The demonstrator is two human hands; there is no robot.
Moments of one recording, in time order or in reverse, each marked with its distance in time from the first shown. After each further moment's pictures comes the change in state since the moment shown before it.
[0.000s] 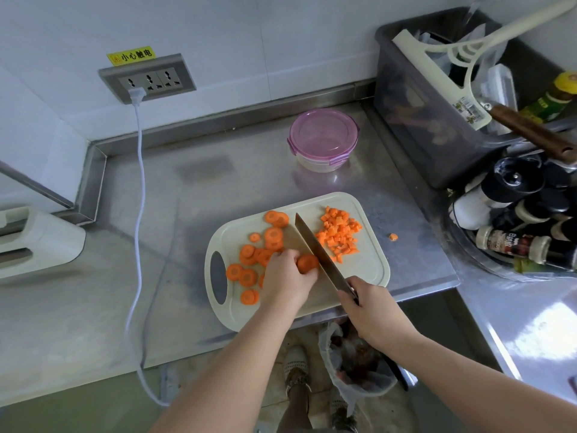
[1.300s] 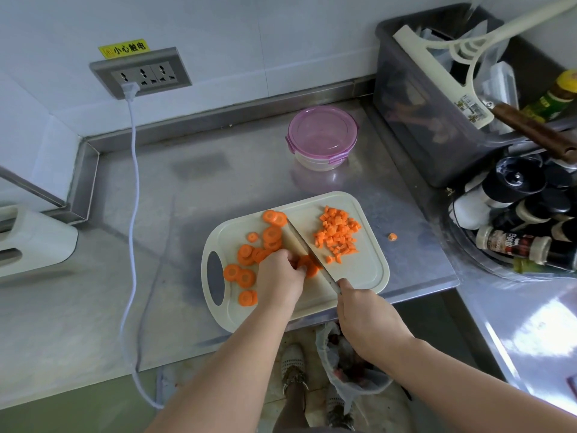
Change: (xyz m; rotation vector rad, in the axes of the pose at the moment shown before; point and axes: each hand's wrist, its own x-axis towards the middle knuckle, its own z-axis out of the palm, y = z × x) left_hand 0.008 -0.002 0.000 -0.103 0.034 -0.122; right_hand 0.004 -0.003 0.013 -0.456 -0.052 -0.053
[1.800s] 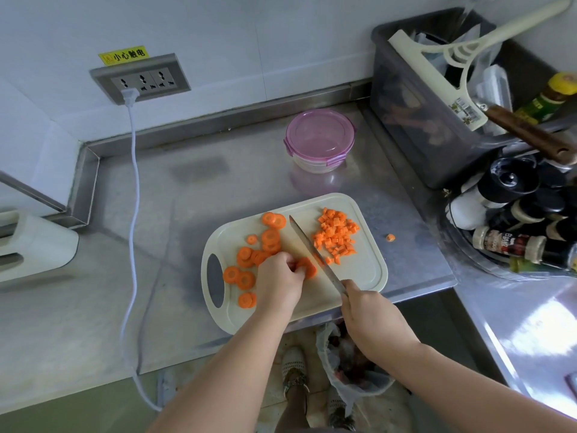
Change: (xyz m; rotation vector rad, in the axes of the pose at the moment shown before) left_hand -0.004 0.000 -0.001 -0.025 0.009 0.022; right_hand -0.009 0.005 -0.005 0.155 0.083 0.019
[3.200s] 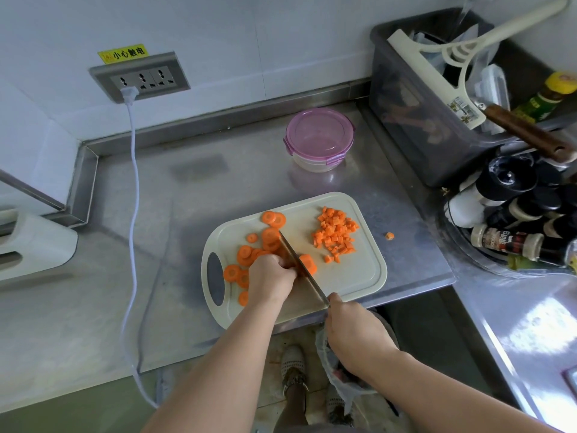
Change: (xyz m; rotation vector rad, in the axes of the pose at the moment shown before) left_hand 0.012 -0.014 -0.006 -0.034 -0.094 -0.109; right_hand -0.003 -0.017 0.025 -0.115 -0.119 -0.006
